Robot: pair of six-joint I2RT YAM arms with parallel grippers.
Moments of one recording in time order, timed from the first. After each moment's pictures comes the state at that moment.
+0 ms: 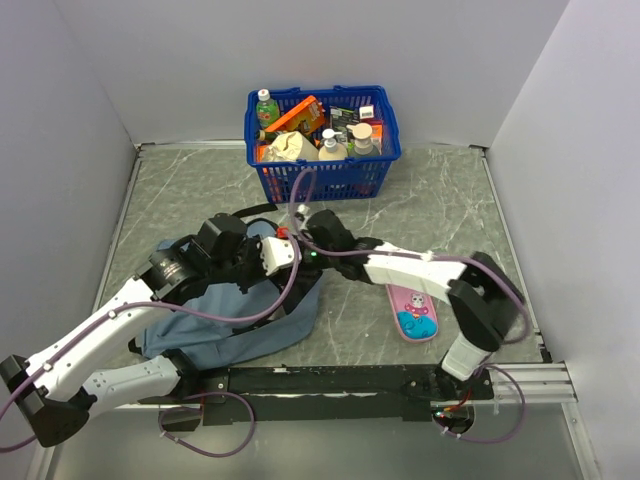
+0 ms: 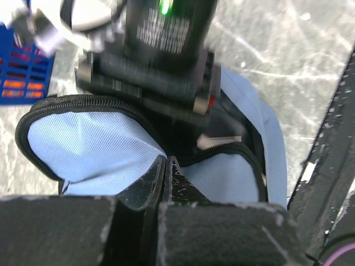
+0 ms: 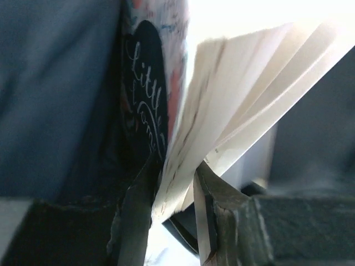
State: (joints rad) left arm -0.78 1.00 1.08 -0.77 0.16 0.48; right arm 0.87 1.68 1.09 -0.02 -0.42 0.95
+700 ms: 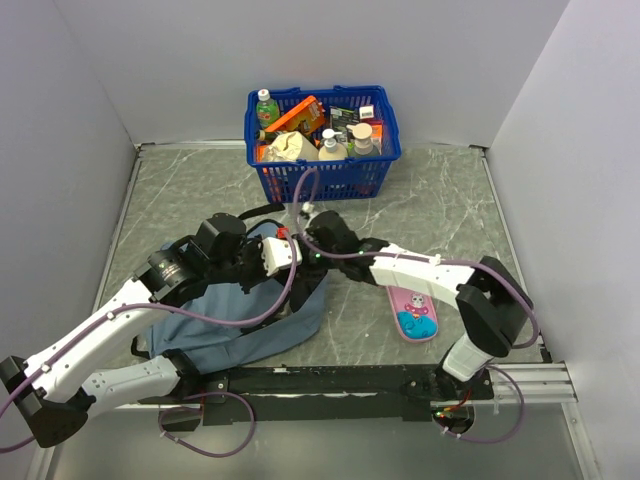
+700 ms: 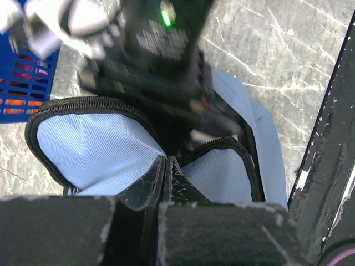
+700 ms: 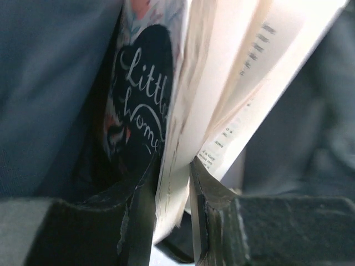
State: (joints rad) left arm -0.79 0.99 1.08 -0.73 0.22 0.48; right arm 0.86 1.60 1.05 -0.09 -0.30 0.82
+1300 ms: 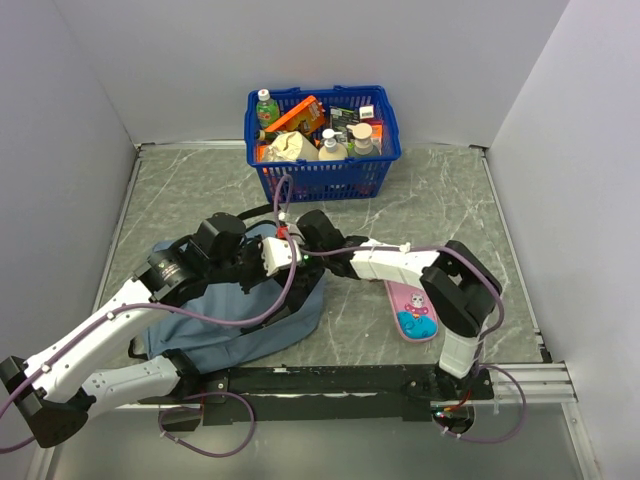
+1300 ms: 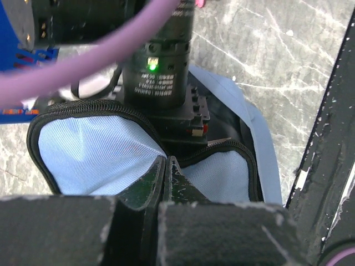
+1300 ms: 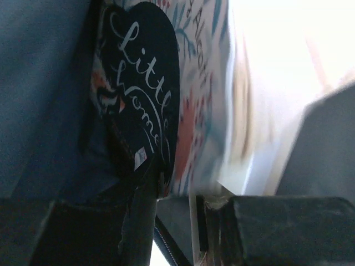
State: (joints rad) left arm -0.78 0.99 1.08 -0.73 0.22 0.48; right arm 0.86 1.78 1.12 0.00 -0.62 0.79
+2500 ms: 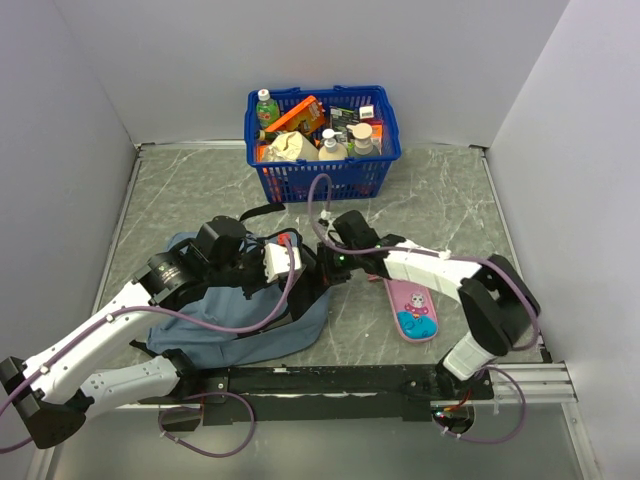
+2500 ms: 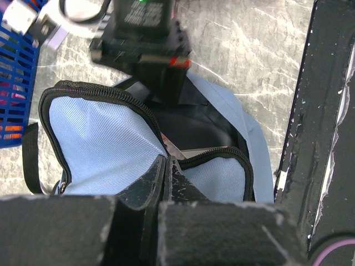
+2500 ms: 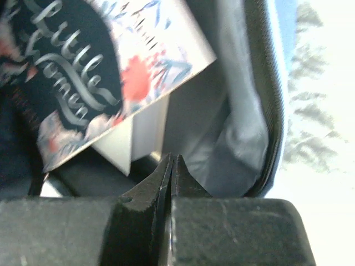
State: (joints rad) left arm -0.80 0.97 1.06 -0.72 0.32 0.48; right arm 0.71 1.56 0.93 -0.22 -0.45 0.59
